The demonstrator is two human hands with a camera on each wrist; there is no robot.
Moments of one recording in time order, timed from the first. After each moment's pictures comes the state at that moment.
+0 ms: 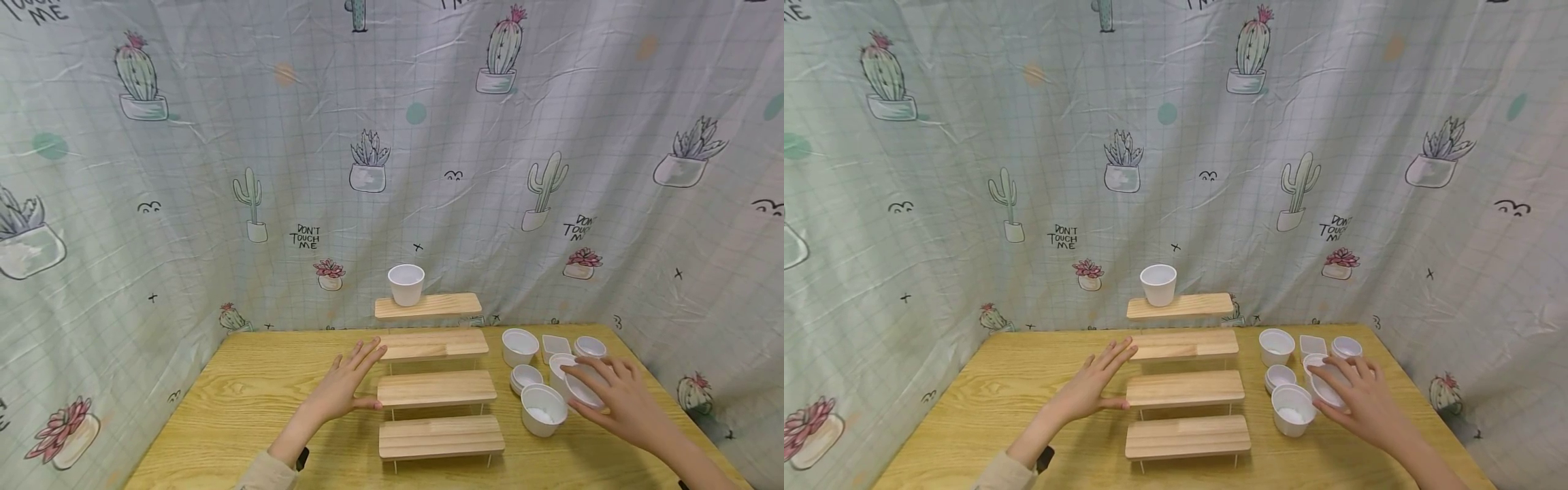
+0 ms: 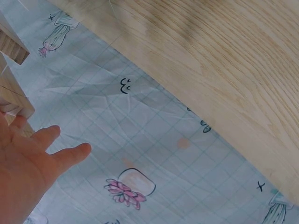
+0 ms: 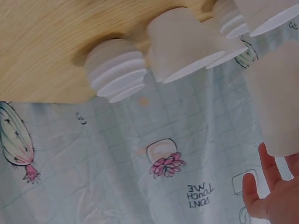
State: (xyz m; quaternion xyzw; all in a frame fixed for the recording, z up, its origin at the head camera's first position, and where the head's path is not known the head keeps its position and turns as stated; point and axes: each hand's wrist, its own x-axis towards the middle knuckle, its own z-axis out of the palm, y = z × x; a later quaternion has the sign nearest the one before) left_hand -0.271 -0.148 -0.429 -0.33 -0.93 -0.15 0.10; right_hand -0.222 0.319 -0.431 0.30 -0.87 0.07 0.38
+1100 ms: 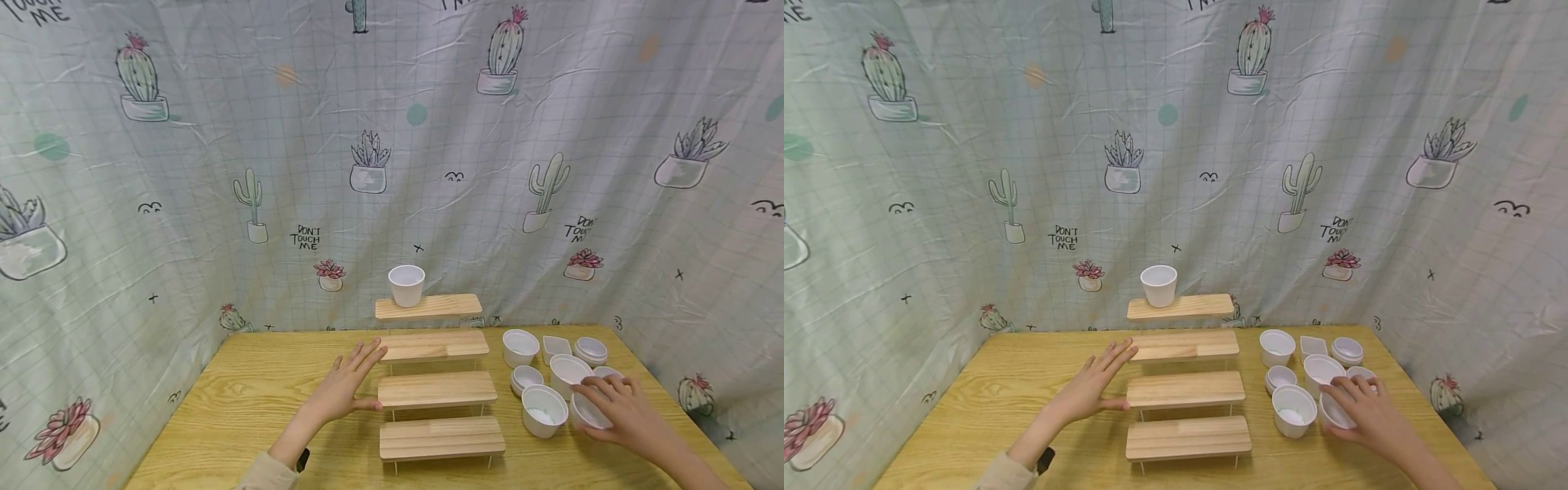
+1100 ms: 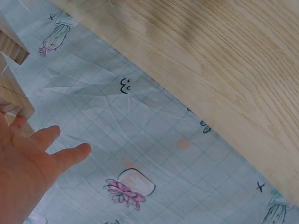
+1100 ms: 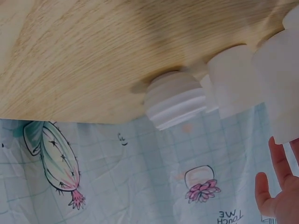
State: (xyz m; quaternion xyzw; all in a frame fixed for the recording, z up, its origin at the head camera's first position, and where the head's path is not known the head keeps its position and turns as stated) left_hand -0.270 -0.148 -0.428 -0.33 -0.93 -0.14 0.11; right_hand -0.230 0.343 -0.468 0.31 -0.88 0.00 0.36
